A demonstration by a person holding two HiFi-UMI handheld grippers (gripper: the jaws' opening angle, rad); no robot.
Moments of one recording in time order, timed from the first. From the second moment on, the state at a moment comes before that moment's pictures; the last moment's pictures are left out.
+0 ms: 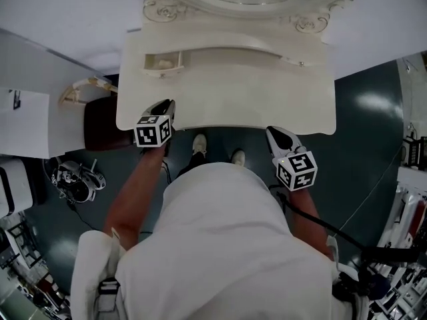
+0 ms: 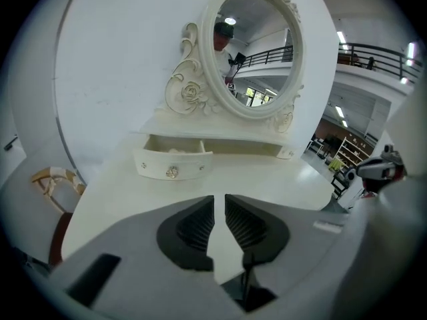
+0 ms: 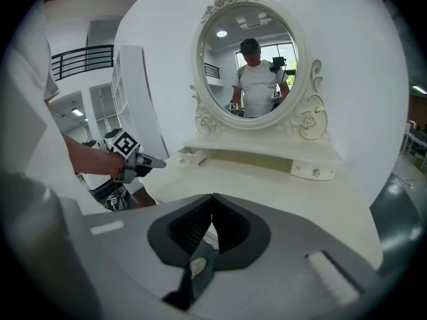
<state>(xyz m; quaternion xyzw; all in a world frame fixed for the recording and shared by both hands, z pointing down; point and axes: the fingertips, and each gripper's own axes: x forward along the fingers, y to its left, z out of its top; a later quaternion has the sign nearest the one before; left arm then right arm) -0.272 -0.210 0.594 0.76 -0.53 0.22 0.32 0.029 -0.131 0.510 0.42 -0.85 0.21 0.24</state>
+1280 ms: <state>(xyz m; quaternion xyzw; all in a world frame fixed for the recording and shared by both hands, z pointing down) -0.045 -0.075 0.503 0.87 -0.34 0.24 0.25 0.075 -0.112 0.515 0.31 -0.90 0.18 0.25</state>
